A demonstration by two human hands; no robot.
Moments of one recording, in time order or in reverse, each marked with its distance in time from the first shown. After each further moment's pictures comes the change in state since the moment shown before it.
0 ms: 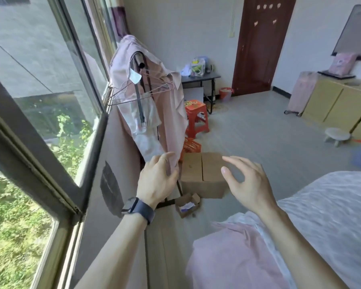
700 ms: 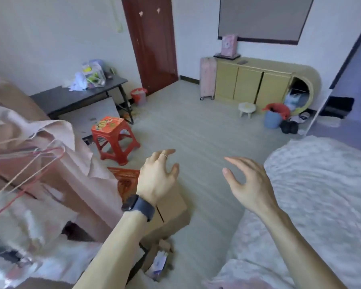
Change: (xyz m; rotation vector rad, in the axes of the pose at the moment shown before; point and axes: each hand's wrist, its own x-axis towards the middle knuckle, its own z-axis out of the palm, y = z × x) left_hand 0.431 0.072 0.210 -0.107 -0.372 0.448; right_hand 0.263 0.197 0.061 -0.303 0.345 0.392
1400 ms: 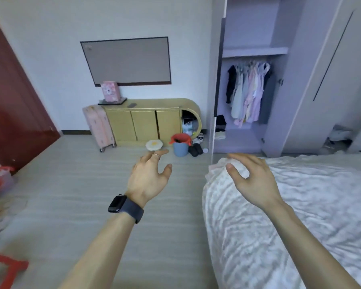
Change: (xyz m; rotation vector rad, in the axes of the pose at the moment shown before) left_hand 0.407 0.158 0.099 -0.205 -0.270 0.621; right_hand 0.250 0.134 -0.050 -0.309 0.399 0.466
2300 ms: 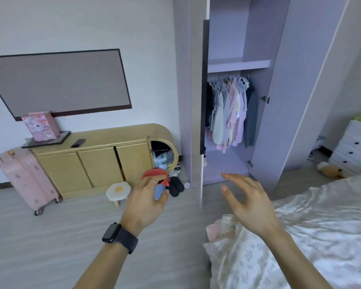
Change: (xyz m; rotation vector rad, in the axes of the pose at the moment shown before) left_hand 0.558 -0.132 0.184 -0.120 -0.166 0.210; right_hand 0.441 0.150 0.240 -0.042 0.116 0.177
